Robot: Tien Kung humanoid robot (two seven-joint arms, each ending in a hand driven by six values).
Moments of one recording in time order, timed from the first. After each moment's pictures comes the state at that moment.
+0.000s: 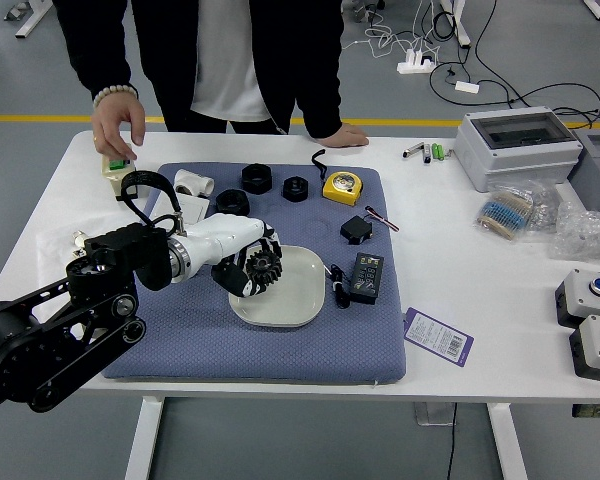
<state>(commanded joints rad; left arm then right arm) -0.70 0.31 -0.72 -1.33 1.88 -0.25 0.24 -0.01 -0.23 0.14 0.27 0.17 -0.21 0.14</state>
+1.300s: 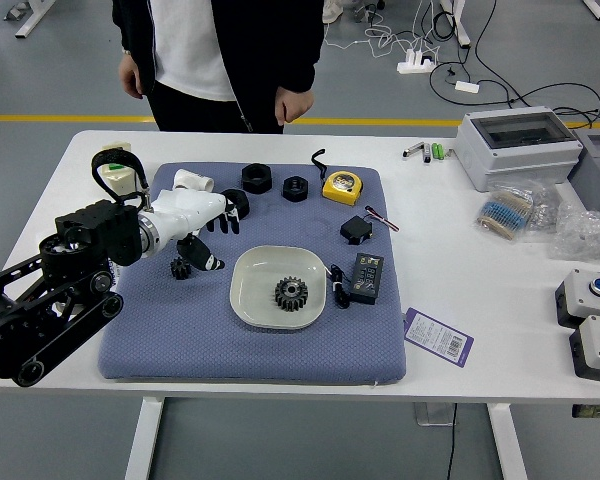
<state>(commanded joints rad) -0.74 0.41 -0.76 -1.23 1.96 -0.26 0.23 -0.01 -0.23 0.13 0.27 0.17 -0.22 0.15</state>
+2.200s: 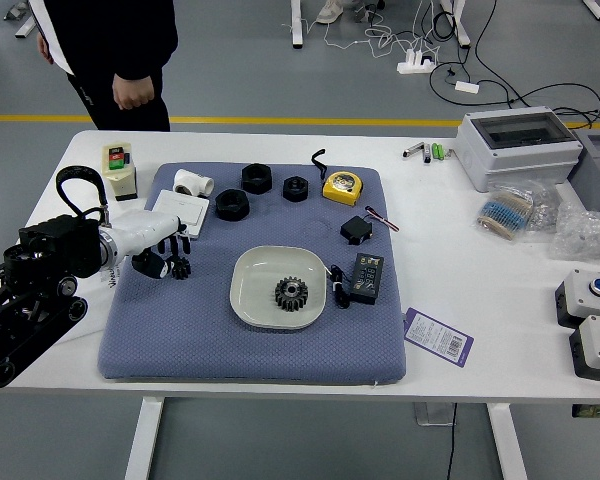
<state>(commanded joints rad) -0.71 0.44 -0.75 -1.12 1.96 -0.27 0.18 0.00 -0.23 0.12 0.27 0.18 -0.22 0.15</state>
